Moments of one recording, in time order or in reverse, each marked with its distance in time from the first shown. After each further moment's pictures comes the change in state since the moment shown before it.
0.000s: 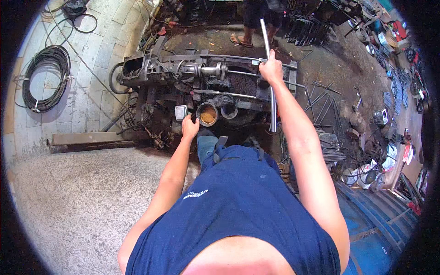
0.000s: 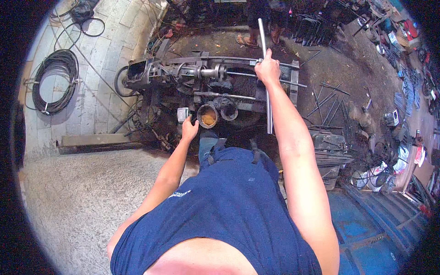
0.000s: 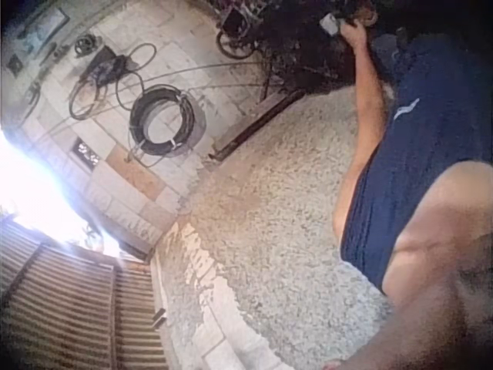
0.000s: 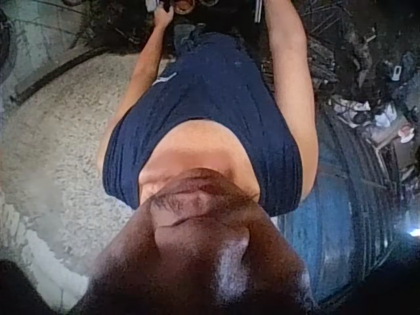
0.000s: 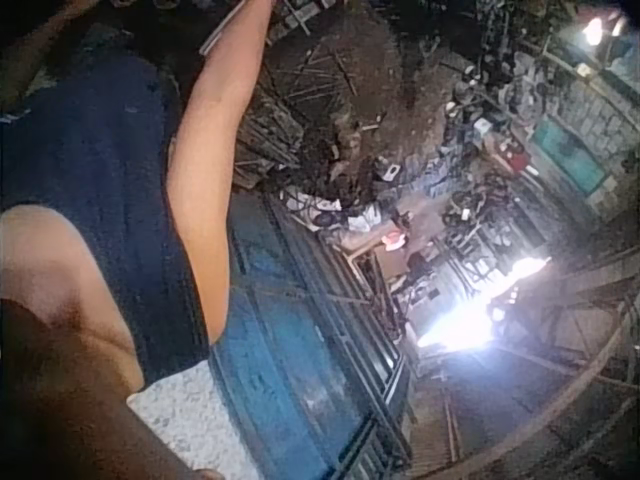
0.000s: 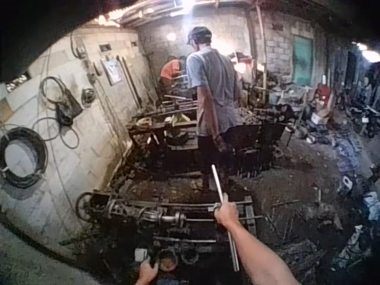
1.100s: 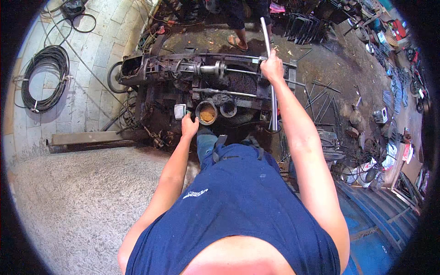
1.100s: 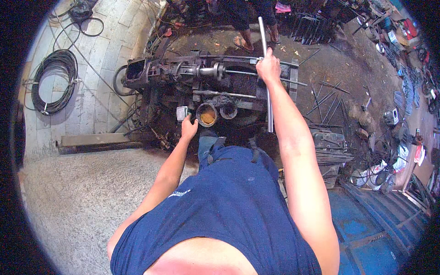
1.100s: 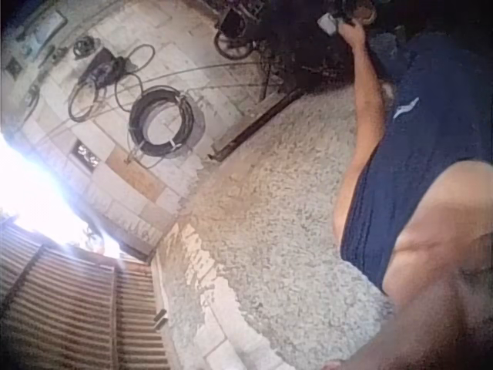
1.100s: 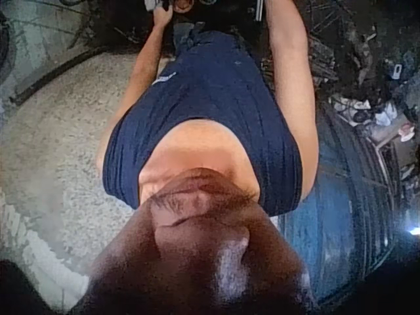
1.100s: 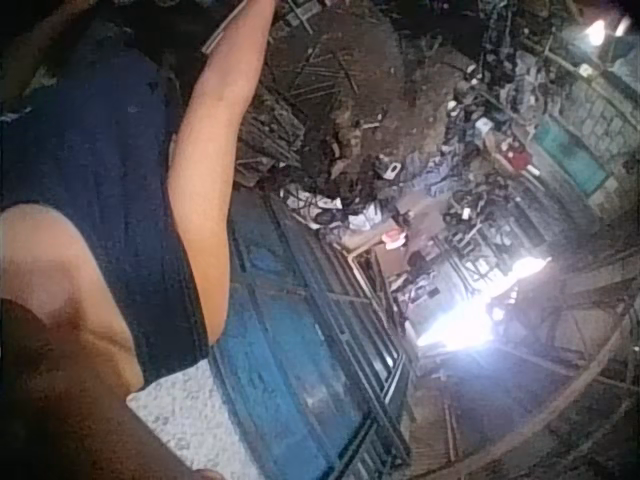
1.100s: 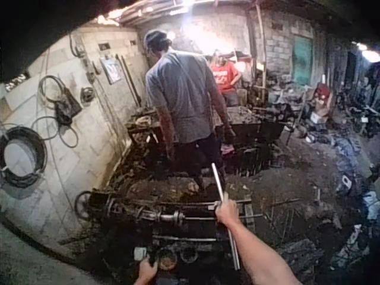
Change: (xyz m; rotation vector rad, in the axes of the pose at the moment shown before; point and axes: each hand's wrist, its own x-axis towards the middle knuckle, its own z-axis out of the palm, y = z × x) left_hand -0.002 0.001 0.001 -0.011 -0.011 -0.039; right_hand 0.004 0.006 0.003 0.003 0.049 -0.021
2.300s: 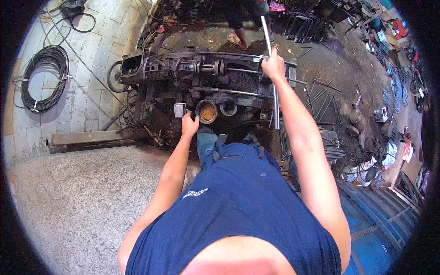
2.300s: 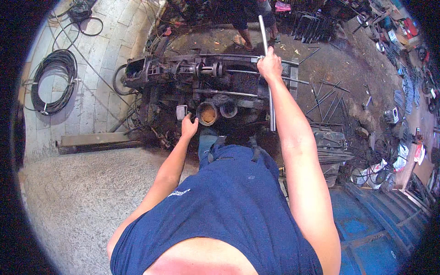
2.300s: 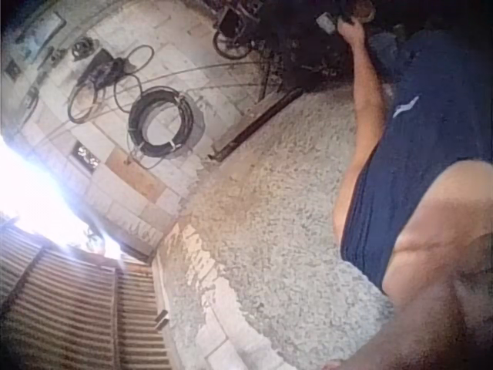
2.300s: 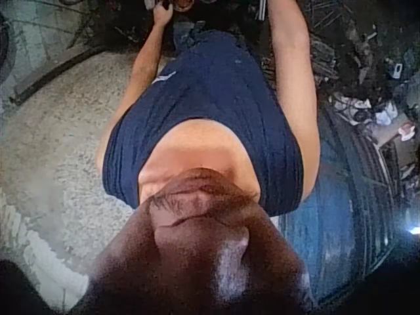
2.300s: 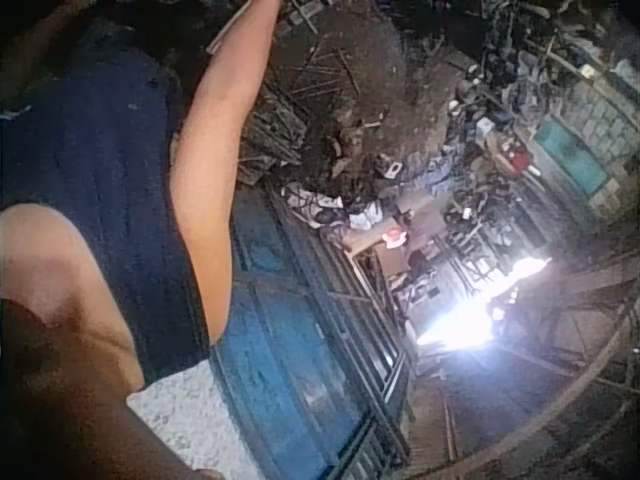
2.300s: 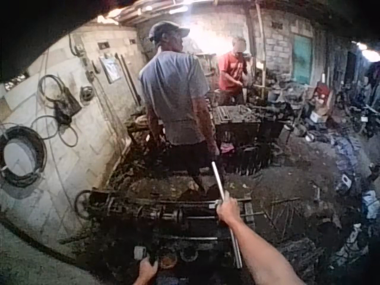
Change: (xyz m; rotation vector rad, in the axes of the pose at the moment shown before) left_hand 0.000 0.001 -0.003 0.002 -0.019 0.000; right_hand 0.004 0.007 0.002 -0.036 0.000 -0.010
